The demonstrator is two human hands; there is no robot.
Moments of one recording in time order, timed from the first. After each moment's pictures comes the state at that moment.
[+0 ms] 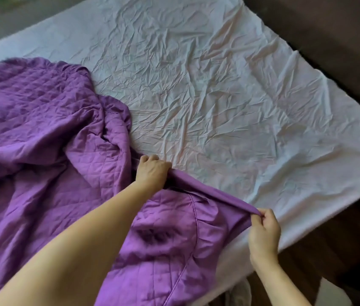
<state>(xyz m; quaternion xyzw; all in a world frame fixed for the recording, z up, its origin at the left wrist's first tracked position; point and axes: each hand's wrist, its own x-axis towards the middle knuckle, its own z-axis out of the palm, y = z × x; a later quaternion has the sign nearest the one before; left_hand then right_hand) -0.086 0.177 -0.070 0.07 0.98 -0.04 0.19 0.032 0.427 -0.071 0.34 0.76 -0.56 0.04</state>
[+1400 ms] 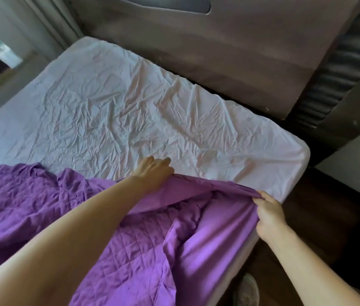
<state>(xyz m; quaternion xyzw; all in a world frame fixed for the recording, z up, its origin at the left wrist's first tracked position) -0.225 0.433 -0.002 0.38 0.88 -0.22 0.18 -0.077 0.665 -0.084 0.50 0.48 -0.72 0.05</state>
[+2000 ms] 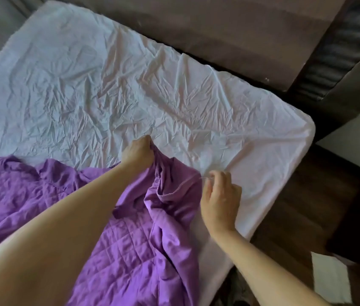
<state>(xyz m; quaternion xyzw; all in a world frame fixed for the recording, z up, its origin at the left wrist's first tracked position) -0.260 0.440 -0.062 0.03 0.98 0.07 0.20 -0.087 0.577 -0.095 0.24 0.89 -0.36 -0.12</state>
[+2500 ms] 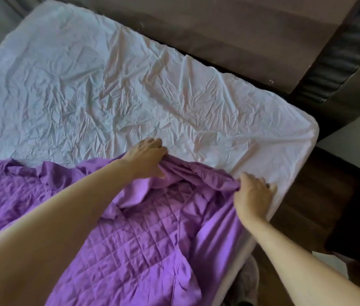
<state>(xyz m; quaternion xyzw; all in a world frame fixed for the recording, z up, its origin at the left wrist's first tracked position) -0.268 0.416 -0.052 0.35 0.89 -0.12 0.26 -0.091 0.618 -0.118 0.30 0.93 -0.20 0.04</state>
